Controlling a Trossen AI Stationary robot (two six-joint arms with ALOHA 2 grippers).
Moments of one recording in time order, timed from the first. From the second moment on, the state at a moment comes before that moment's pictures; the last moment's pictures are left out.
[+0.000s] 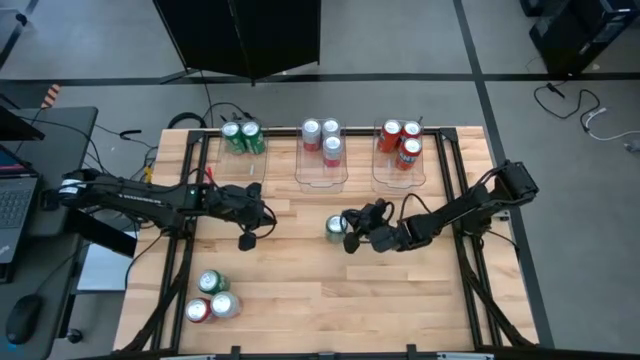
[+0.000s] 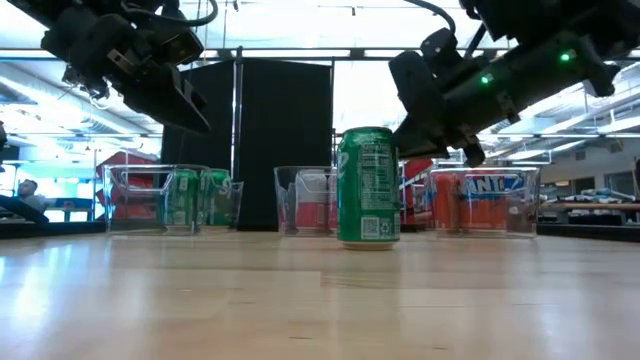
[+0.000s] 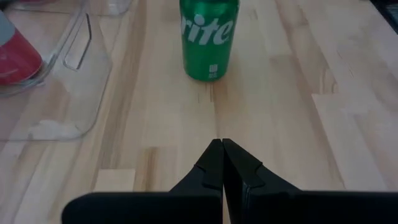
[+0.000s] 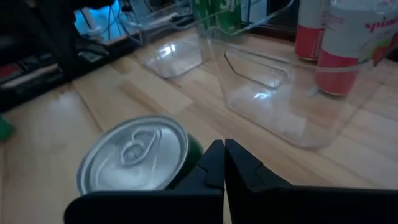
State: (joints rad) left arm -0.02 0.97 0.52 -0.16 0.01 -0.03; right arm 0.28 1.63 0.63 0.46 0.82 0.65
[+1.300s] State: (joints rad) left arm -0.02 0.97 0.62 -0.27 0.10 -0.04; right arm 0.27 1.86 0.66 0.72 0.64 0.50
